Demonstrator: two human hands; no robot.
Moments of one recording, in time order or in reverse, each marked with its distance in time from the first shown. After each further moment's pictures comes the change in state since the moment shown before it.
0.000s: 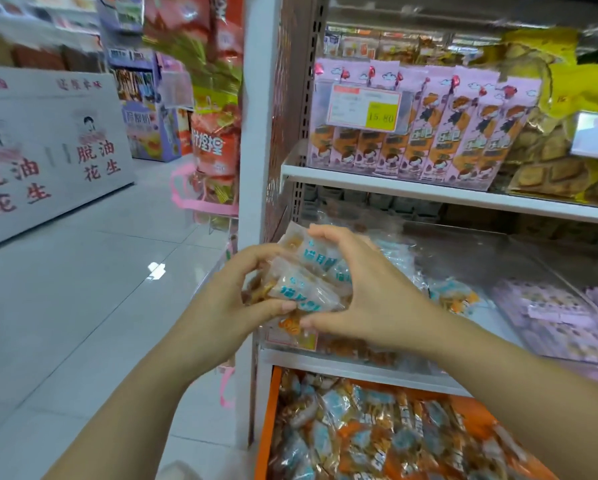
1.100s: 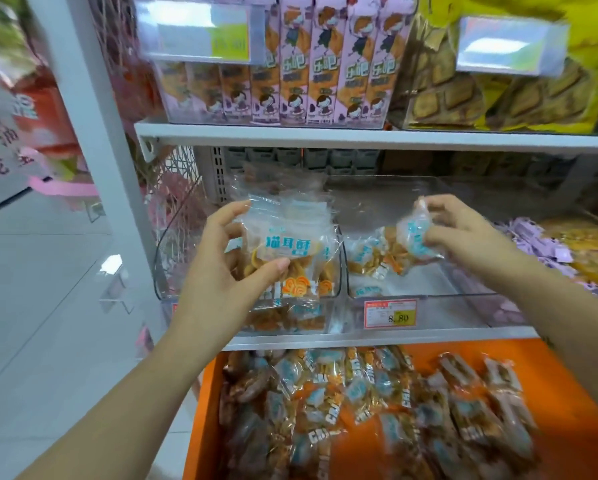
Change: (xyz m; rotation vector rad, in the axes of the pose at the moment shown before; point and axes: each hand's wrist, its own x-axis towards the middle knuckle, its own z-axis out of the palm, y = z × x) left_hand 0.041 -0.003 0.114 0.010 0.112 -0.017; right_hand -0.094 0.170 -0.079 0.503 0.394 0.648
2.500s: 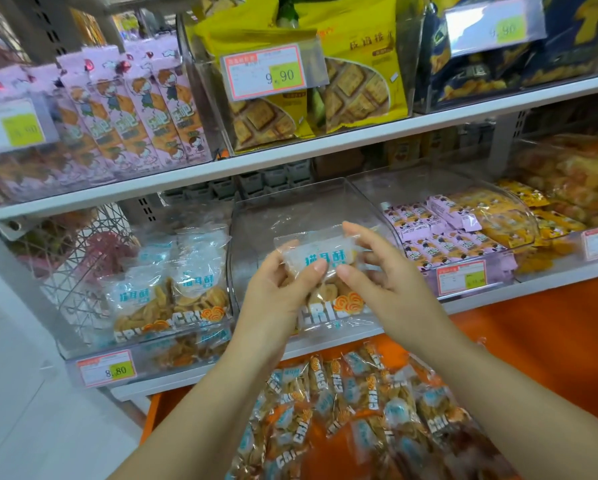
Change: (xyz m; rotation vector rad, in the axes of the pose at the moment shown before) left_hand -0.005 0.038 0.191 -0.289 -0.233 -0.261; right_hand -0.079 0.061 -0.049 0.248 0.074 -0.246
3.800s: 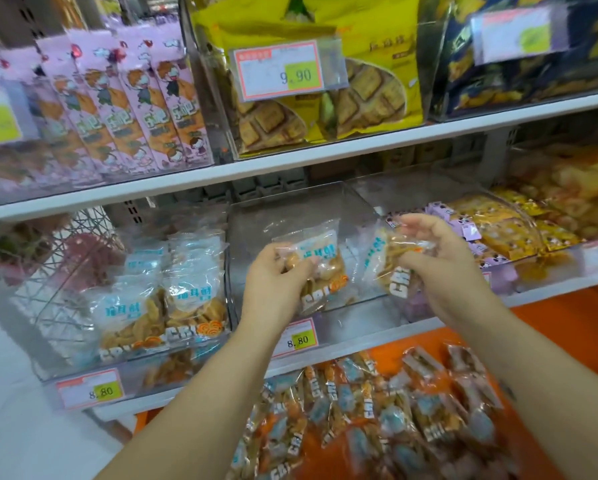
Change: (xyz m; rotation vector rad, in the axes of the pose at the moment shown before) left_hand 0.052 -0.008 -0.011 0.179 0.162 0.007; right_hand 0.043 0.014 -0.033 0.171 0.286 0.202
